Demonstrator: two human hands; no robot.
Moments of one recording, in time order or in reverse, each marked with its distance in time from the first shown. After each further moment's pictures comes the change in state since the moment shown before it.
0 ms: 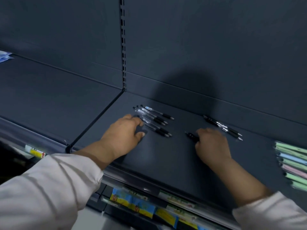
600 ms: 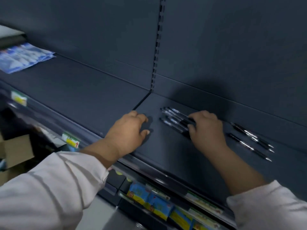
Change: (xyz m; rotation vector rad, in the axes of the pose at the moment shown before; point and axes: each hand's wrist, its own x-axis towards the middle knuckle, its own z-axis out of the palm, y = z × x) left_hand -0.038 -0.048 -0.035 0.056 0.097 -0.062; right_hand 0.020 -0.099 -0.030 0.263 0.235 -0.243
